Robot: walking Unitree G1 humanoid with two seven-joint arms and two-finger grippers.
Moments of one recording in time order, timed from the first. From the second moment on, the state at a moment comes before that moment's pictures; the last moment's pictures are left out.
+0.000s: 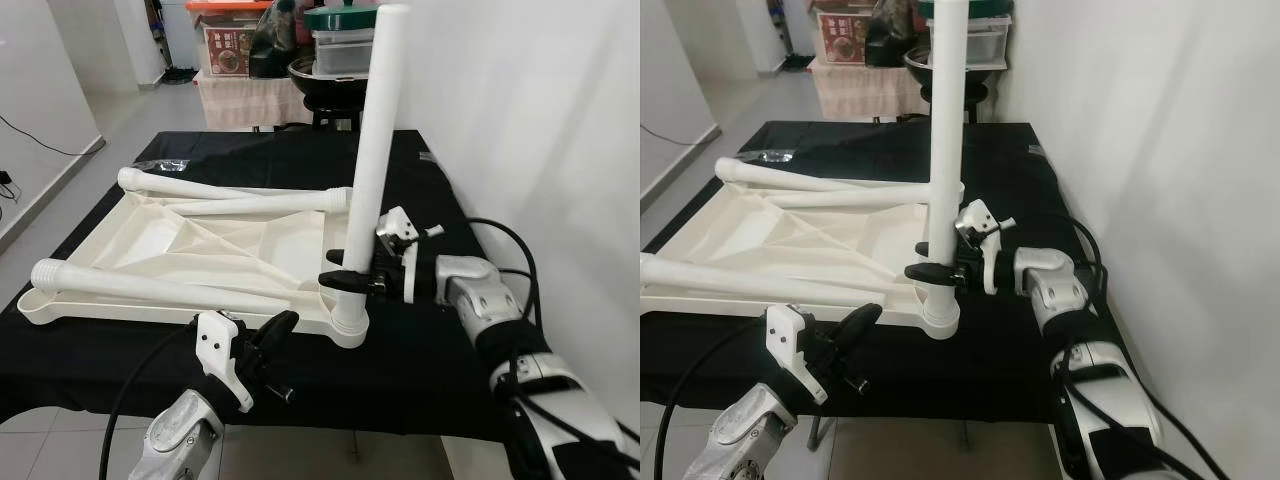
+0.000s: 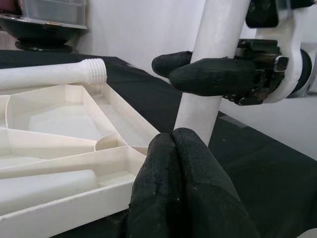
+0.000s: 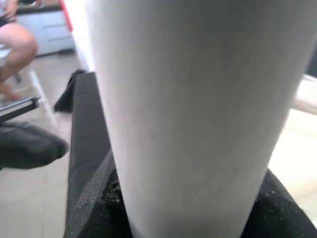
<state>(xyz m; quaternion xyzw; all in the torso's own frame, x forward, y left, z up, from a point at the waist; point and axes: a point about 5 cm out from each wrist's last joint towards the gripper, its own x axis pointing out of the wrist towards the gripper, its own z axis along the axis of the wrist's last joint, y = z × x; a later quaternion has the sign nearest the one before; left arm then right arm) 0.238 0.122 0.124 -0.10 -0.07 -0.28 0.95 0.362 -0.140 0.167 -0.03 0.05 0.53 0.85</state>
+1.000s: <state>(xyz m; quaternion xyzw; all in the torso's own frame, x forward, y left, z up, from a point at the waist) 0.237 0.123 0.125 -0.11 -0.07 -0.28 0.95 0.364 -0.112 0.186 -0.06 -0.01 0.42 0.90</state>
